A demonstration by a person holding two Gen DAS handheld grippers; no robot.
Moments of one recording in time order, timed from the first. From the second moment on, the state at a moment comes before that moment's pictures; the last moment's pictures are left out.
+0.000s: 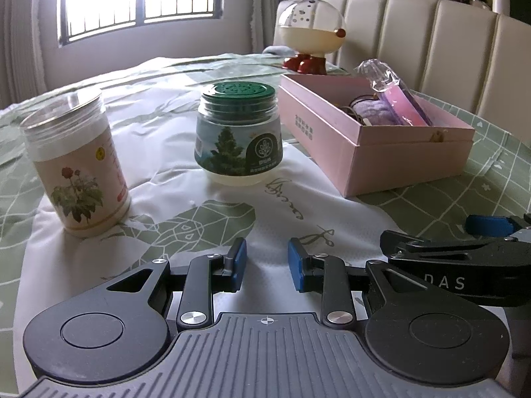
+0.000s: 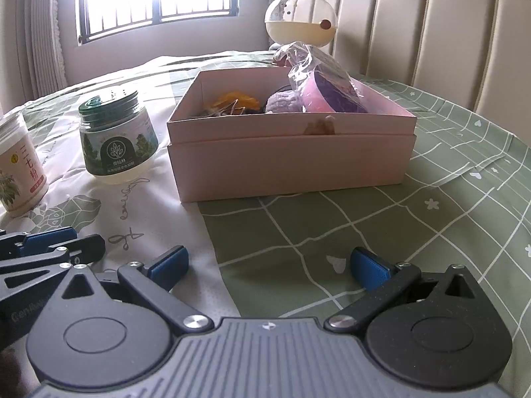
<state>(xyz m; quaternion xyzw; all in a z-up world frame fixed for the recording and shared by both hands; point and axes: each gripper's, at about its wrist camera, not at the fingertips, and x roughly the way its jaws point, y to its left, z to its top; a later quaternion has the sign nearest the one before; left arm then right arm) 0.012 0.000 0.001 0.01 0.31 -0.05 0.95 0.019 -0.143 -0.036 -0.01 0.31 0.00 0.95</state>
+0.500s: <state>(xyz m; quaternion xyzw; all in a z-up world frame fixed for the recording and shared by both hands) 0.012 -0.005 0.001 0.02 0.31 -0.05 0.95 0.020 -0.143 -0.036 -0.01 0.31 0.00 0.95</state>
